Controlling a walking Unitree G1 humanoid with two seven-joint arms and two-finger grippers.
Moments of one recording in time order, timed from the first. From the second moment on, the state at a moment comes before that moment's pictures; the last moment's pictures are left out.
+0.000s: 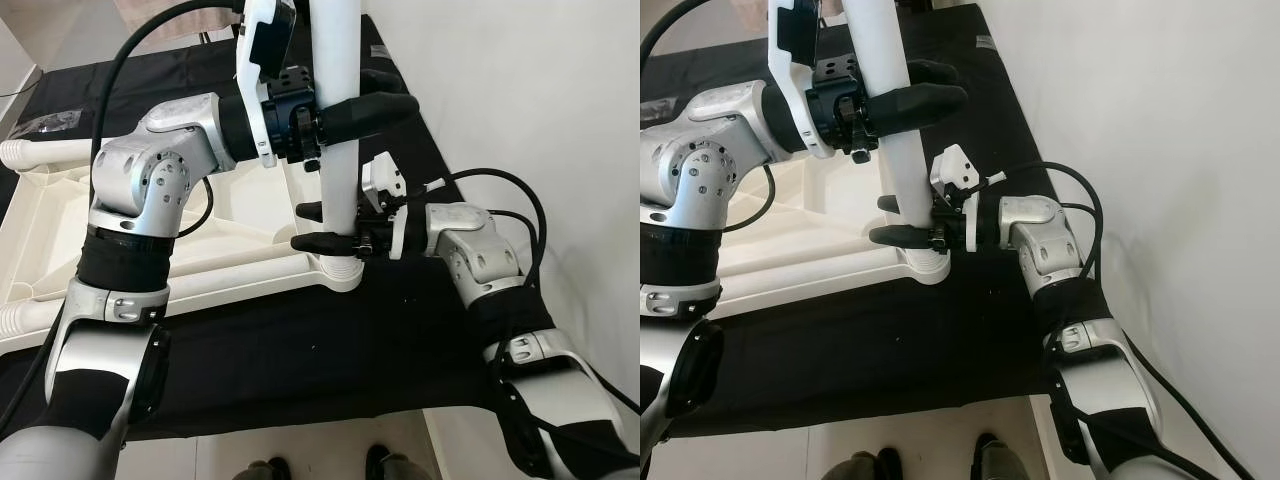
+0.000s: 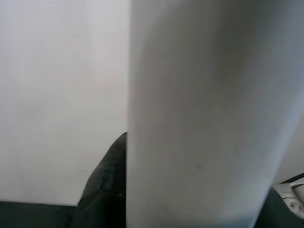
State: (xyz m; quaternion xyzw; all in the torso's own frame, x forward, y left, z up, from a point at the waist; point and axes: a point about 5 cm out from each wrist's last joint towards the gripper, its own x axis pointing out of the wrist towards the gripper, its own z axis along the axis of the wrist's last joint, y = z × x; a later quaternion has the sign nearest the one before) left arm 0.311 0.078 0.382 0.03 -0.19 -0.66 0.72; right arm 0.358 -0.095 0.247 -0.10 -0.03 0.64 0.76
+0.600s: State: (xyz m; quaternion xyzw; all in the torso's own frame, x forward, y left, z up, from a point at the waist) left arm 0.321 0.077 0.375 0.00 -0.18 -0.64 0.74; right arm 0.315 -0.058 0.220 -0.04 -0.06 0.25 0.96
